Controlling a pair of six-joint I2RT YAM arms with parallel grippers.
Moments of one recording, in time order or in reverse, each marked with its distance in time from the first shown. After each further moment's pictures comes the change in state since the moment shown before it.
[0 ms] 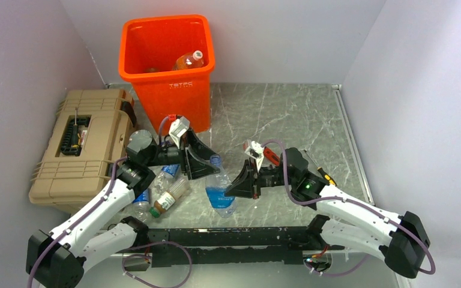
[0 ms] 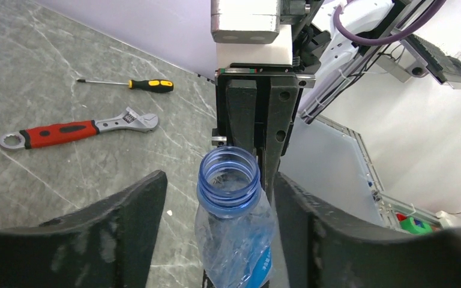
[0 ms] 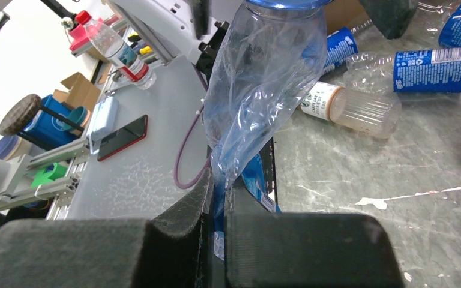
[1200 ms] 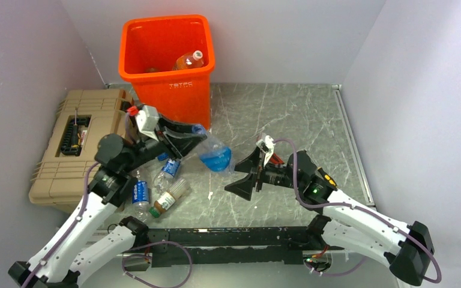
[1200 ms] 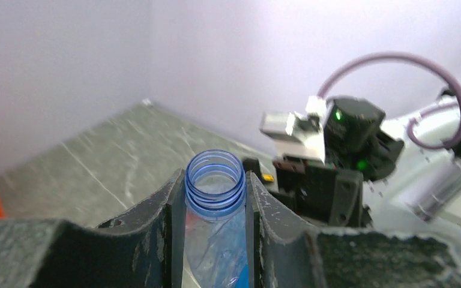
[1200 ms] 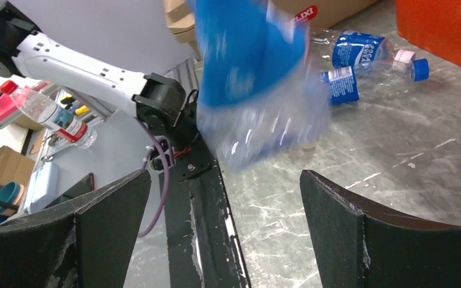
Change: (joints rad) left arm -0.002 -0.163 0.148 -0.151 -0.383 0.160; right arm 0.004 -0.090 -0.033 -0.019 0.311 0.019
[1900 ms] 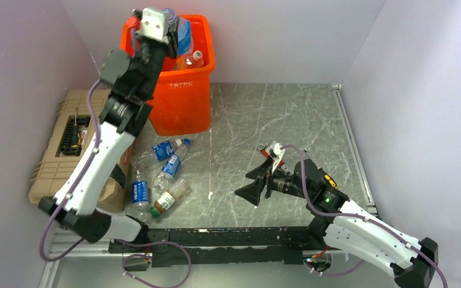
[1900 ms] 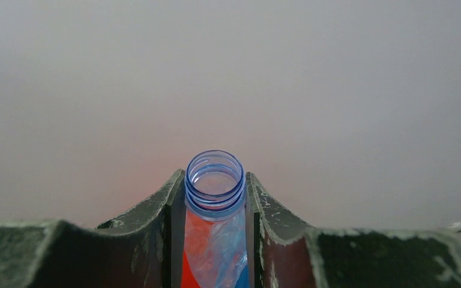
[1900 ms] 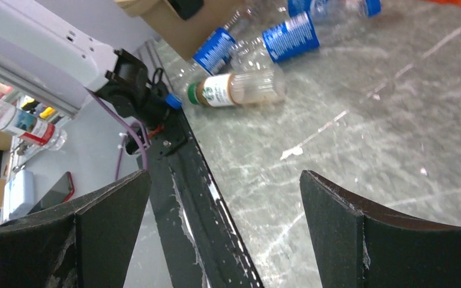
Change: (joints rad) left arm 0.017 0.555 0.873 -0.046 -0.711 0.659; right arm 0.000 -0.195 -0.030 -0.274 0.121 -0.003
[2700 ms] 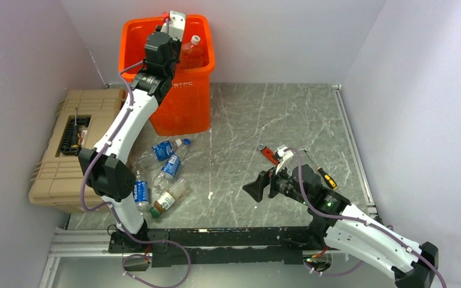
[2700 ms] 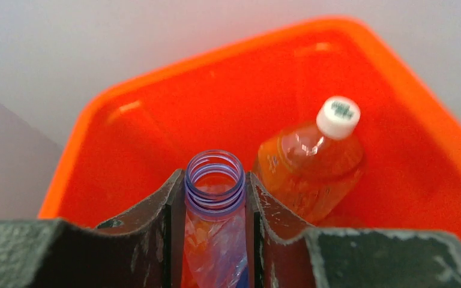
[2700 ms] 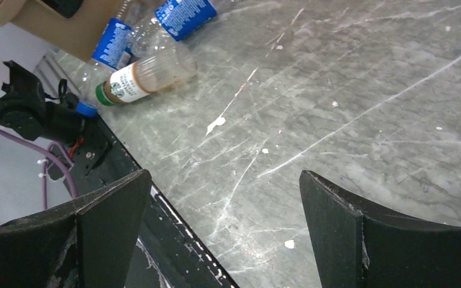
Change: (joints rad) left arm 0.155 0.433 0.184 -0.235 -0.271 -0.011; right arm -0.001 -0.068 -0.066 -0.179 0.290 0.034
